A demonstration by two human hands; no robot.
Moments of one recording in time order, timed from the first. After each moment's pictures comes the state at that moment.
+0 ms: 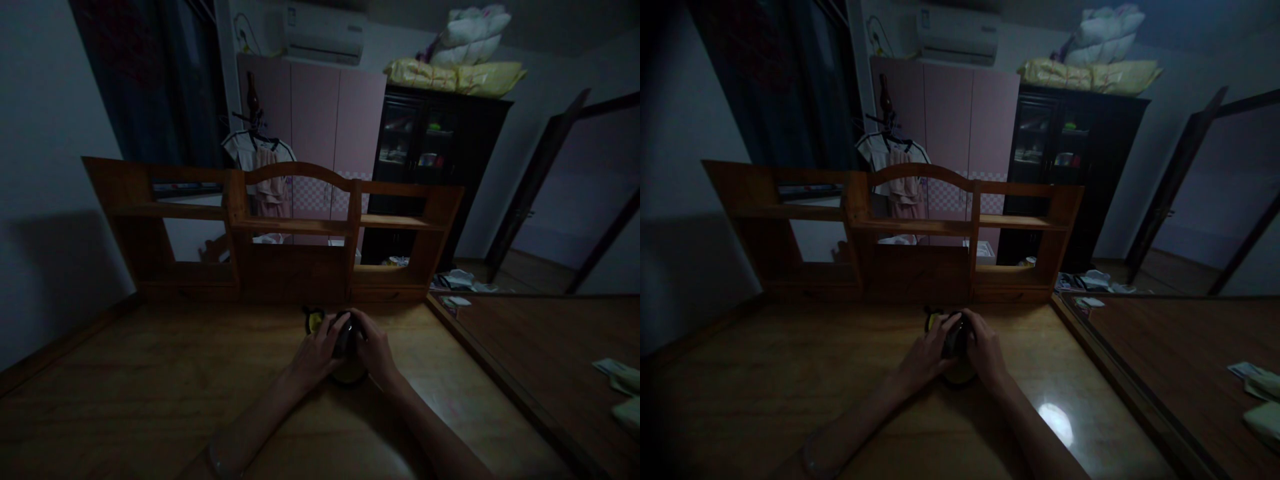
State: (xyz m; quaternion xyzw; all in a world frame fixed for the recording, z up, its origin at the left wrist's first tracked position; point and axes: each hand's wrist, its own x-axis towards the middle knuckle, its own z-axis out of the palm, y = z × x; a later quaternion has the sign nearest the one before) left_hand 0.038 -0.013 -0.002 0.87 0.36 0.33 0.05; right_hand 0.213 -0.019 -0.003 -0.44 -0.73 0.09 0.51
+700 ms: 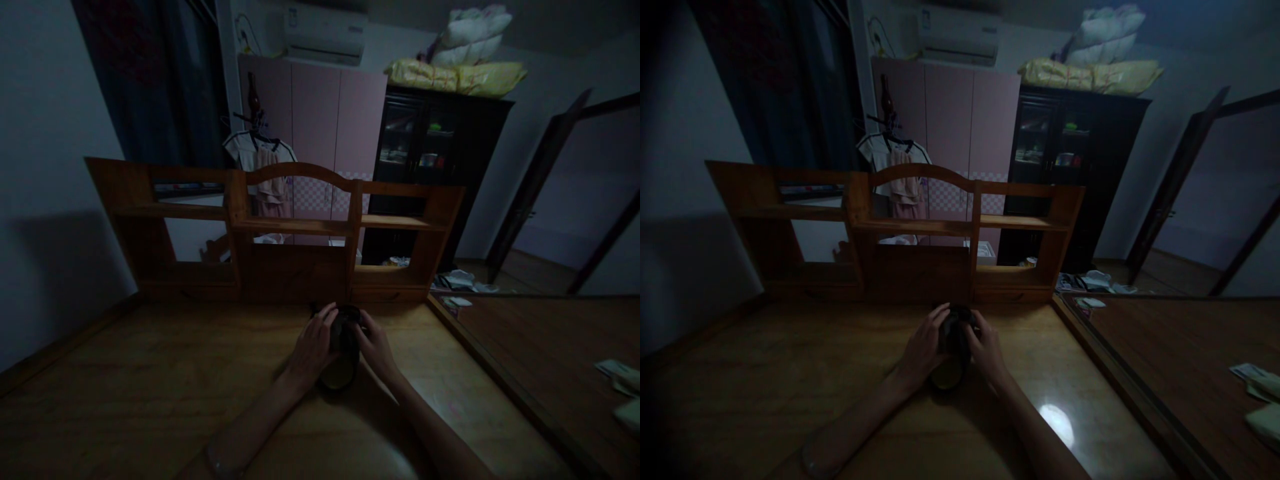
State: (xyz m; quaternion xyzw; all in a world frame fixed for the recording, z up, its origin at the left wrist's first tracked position) left_hand 0.034 -0.008 -0.004 0.85 0.33 0.41 -0.02; right_hand 0.208 -0.016 0.004 -0.43 -0.67 0.23 0.55
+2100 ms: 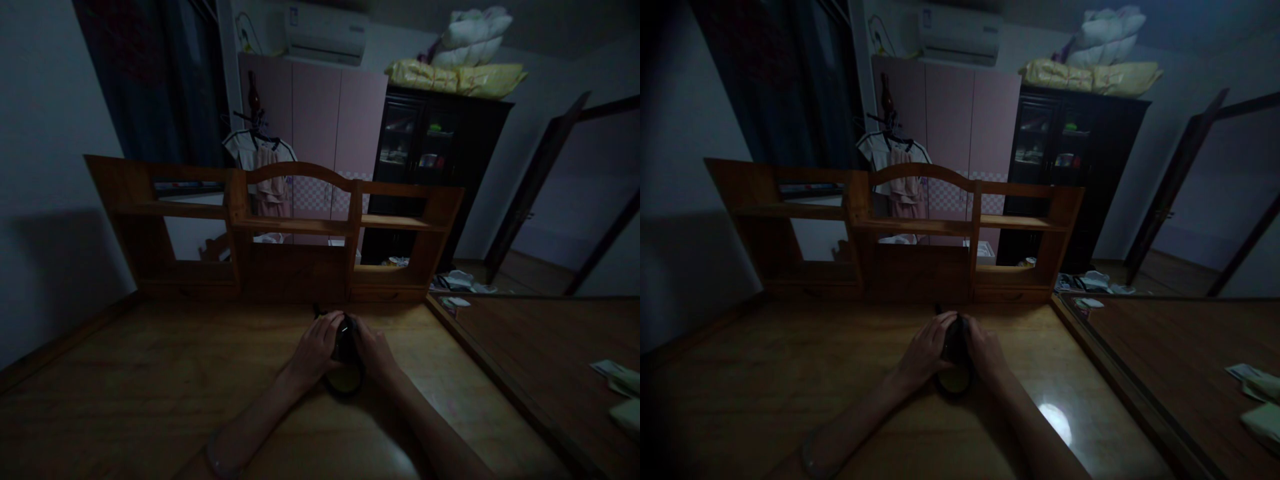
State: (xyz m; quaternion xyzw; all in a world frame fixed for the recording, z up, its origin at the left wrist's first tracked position) left_hand 0.037 -0.008 -0.004 0.88 0.31 0.37 -0.03; right_hand 0.219 -0.014 -0.011 -0.50 -0.78 0.03 0.38
